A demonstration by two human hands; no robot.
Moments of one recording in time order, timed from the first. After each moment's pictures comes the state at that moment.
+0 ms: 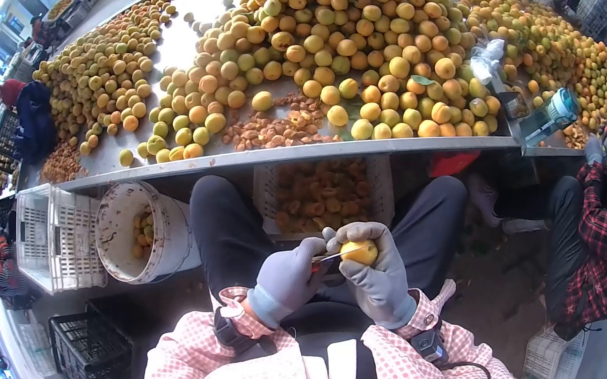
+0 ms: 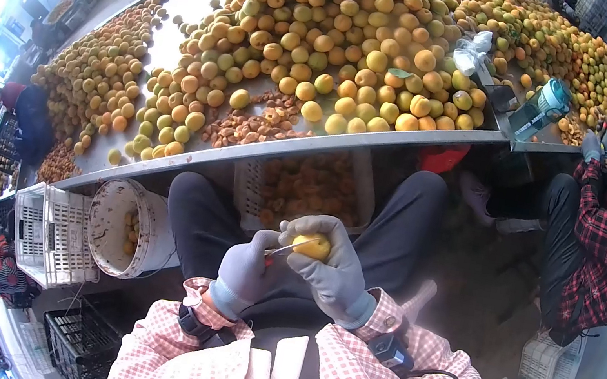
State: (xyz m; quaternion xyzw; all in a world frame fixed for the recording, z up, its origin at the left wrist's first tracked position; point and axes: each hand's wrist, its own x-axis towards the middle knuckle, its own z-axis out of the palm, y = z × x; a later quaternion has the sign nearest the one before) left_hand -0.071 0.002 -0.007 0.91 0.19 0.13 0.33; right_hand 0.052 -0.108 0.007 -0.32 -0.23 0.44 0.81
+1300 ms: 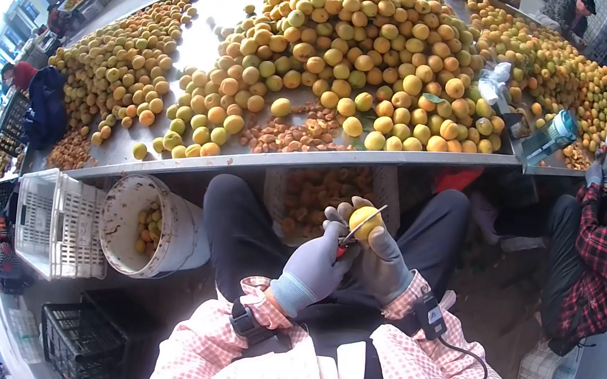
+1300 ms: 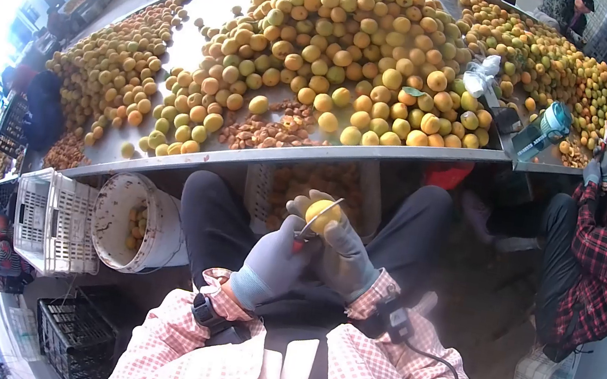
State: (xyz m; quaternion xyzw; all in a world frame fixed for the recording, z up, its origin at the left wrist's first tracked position) left_hand -0.048 0.000 0.006 0.84 0.25 0.11 0.47; right_hand 0.067 -0.088 -0.013 -0.21 -0.13 0.55 0.80
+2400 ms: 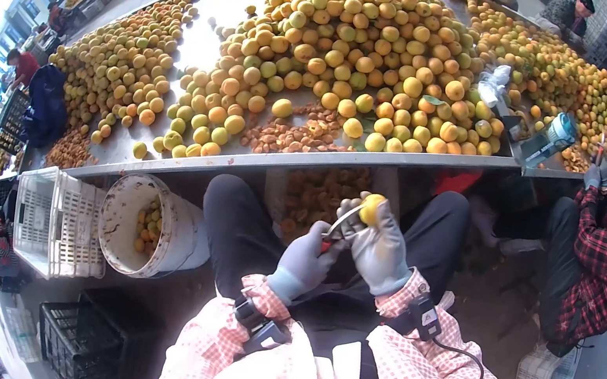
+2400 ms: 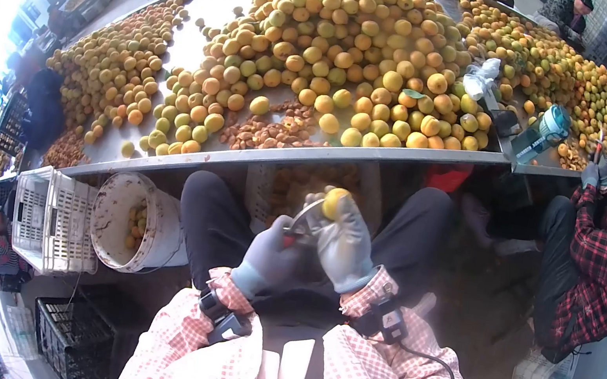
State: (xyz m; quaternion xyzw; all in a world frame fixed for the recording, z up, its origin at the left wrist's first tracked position) left_hand -0.055 0.012 -0.042 0.84 0.27 0.15 0.45; right_hand 0.070 -0.073 -0.038 -0.25 -0.07 0.48 0.84
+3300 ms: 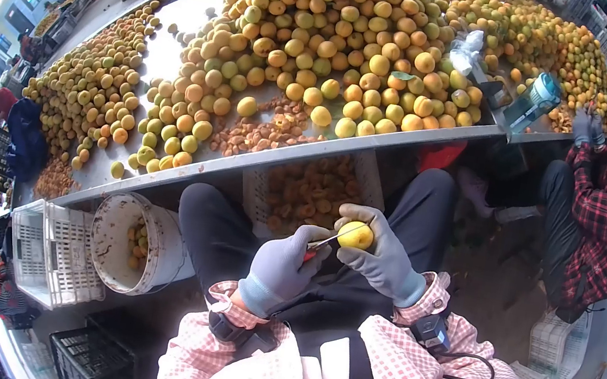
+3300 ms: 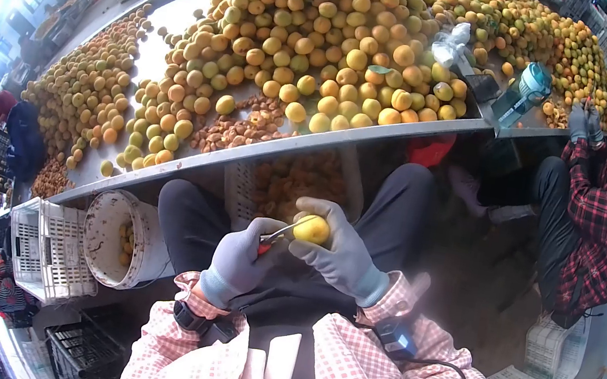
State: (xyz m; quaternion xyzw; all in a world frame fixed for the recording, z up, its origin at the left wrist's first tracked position) left_hand -0.056 0.013 0.021 0.88 0.16 0.11 0.42; right_hand 0.082 -0.125 0.005 -0.53 -0.30 0.43 0.67
